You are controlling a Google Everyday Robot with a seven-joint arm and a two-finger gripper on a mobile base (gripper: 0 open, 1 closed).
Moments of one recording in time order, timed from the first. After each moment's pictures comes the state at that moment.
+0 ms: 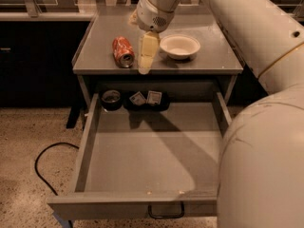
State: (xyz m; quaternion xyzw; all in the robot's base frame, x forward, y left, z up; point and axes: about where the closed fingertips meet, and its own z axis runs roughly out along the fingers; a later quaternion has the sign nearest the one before) arm 0.664 0.038 0.928 -0.77 0.59 0.07 0.24
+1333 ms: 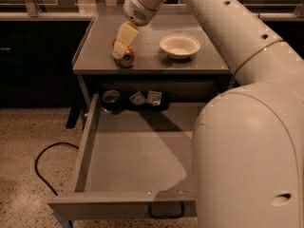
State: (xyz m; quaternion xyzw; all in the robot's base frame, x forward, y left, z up) arm 0.732 0.087 0.934 -0.66 0.68 0.10 0.32
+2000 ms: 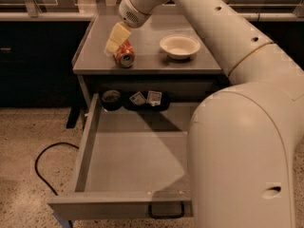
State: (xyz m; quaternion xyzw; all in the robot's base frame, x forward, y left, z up) arm 0.754 0.103 0.927 -0.60 0.71 0.11 0.34
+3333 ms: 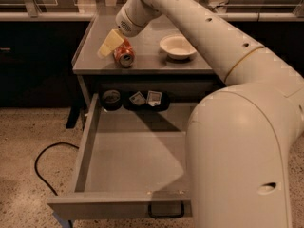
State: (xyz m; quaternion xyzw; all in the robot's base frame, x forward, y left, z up) arm 0.779 0.119 0.897 -0.52 0.76 0.13 0.36
